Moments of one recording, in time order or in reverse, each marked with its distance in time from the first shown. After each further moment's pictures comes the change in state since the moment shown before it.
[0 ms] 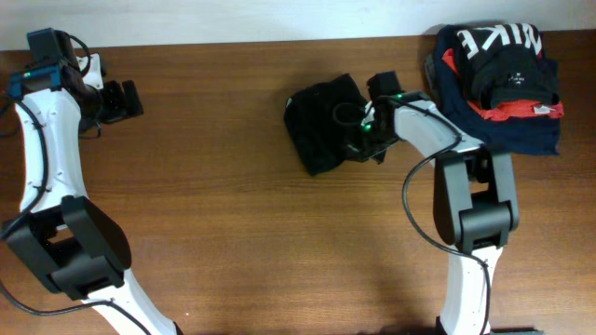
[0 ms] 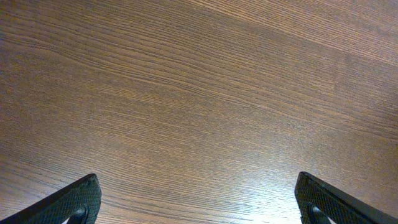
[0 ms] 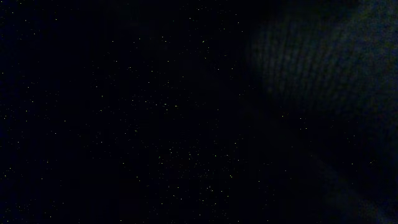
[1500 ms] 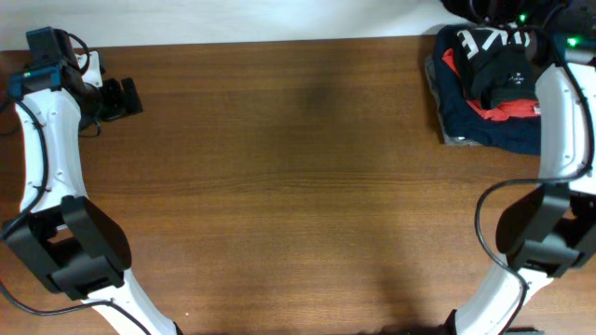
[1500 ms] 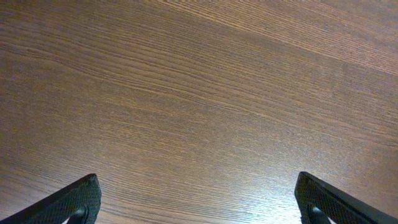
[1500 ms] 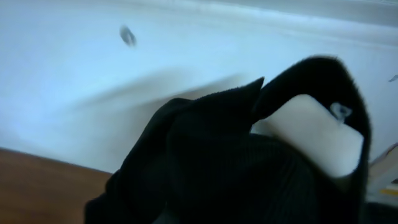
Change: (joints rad) left arm 0.000 0.000 0.000 0.029 0.000 0.000; right arm -0.430 -0.151 0.457 0.478 0.097 -0.813
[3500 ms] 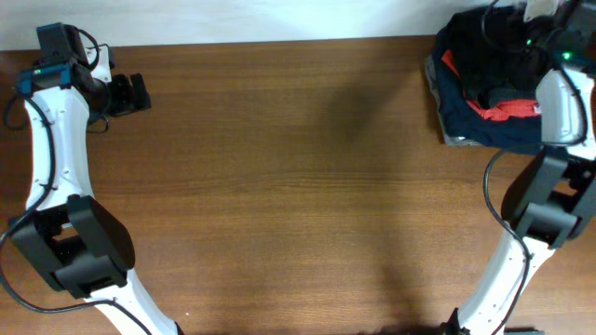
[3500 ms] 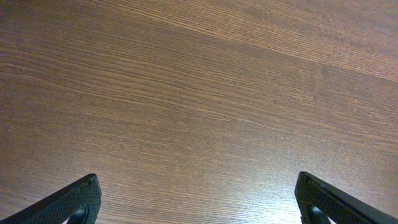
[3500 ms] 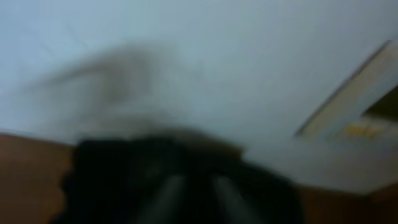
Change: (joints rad) left arm -0.035 0.000 0.000 0.025 0.016 0.000; right arm -0.108 0.276 0.031 0.122 0.072 -0.121
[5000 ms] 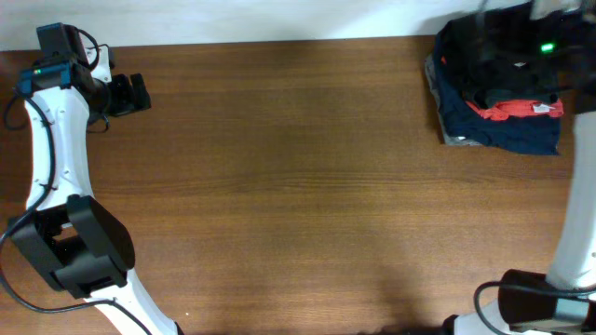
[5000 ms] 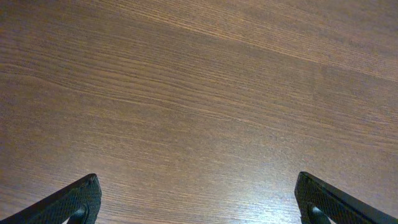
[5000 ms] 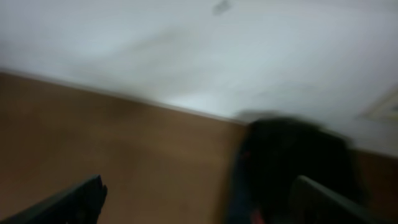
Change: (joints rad) left arm 0.000 0.000 0.000 0.001 0.000 0.000; right arm 0.210 -0.626 0.078 -0.859 -0.053 0.117
